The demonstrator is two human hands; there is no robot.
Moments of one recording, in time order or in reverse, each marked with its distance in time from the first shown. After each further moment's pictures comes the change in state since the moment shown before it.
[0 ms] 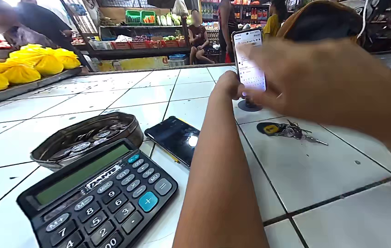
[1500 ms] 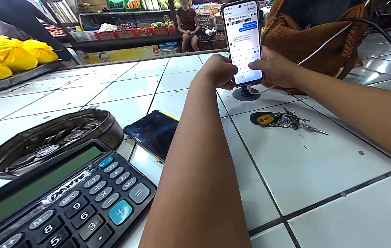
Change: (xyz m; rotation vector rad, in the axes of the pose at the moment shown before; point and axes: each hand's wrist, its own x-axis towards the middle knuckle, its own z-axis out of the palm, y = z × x) left_hand 0.002 0.001 0.002 -0.270 -0.015 -0.053; right_hand 0.021 0.106 0.158 1.537 -0.154 0.616
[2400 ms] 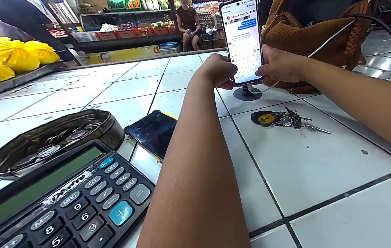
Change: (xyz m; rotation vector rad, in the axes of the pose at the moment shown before) left_hand 0.001 -0.002 -0.002 -0.008 -0.006 -0.016; right_hand -0.002 -0.007 -0.014 -0.086 -0.170 0.034
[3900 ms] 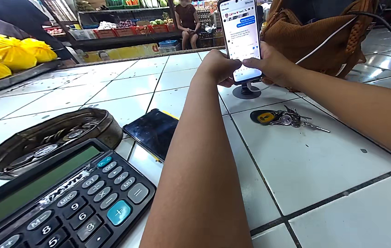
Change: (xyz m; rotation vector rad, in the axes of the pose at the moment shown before) left_hand 0.006 0.000 0.003 0.053 0.067 0.016; right_hand 0.011 0.008 0.024 -0.083 0.303 -0.126
